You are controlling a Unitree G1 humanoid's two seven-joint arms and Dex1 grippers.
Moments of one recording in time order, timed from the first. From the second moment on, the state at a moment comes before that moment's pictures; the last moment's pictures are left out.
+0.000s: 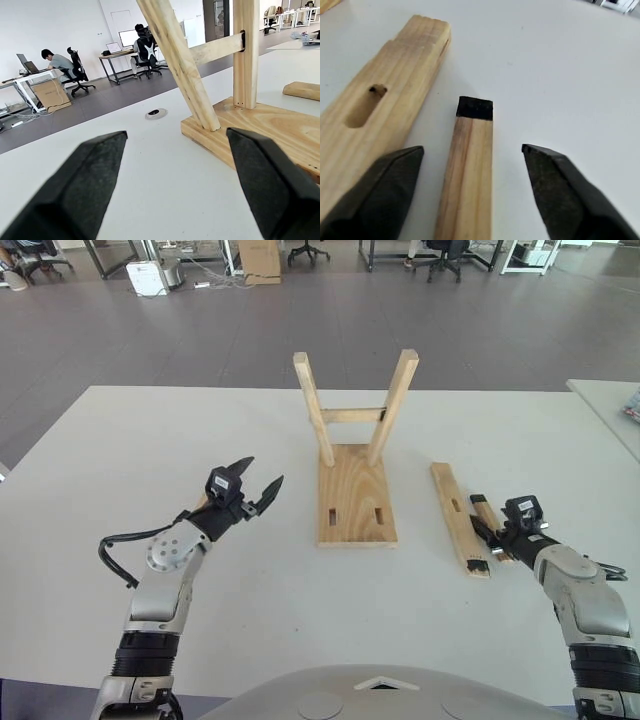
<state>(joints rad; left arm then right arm) 0.02 0.38 0.03 -0.09 -0.22 0.01 -0.55 0.06 -0.46 -0.25 -0.05 0.26 0.65 0.40</state>
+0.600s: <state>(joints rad) 0.04 0.35 0.01 -0.21 -0.22 0.25 -0.46 0.05 -0.57 -0.20 -0.04 0.32 0.78 0.42</state>
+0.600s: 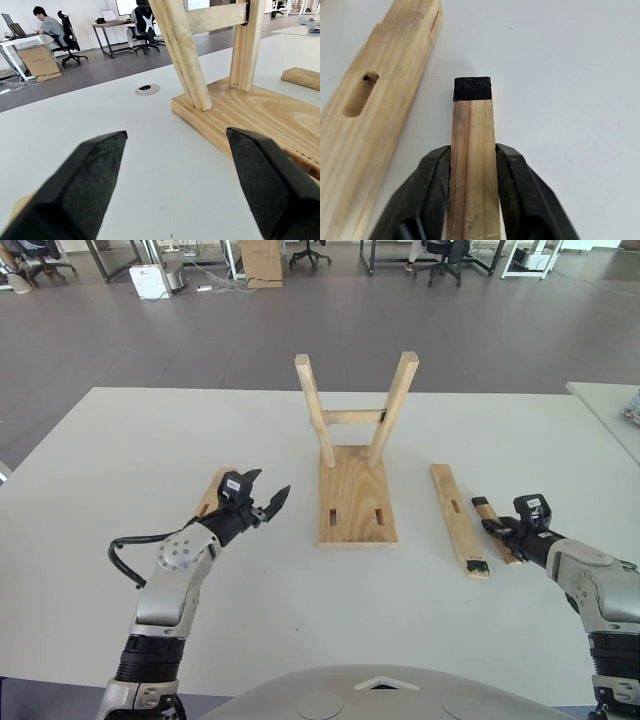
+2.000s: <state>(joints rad) -0.62 0.13 0.10 -0.39 -1.02 0.78 -0.21 -0.29 -0.24 0.14 -0.51 0.25 0.20 0.36</state>
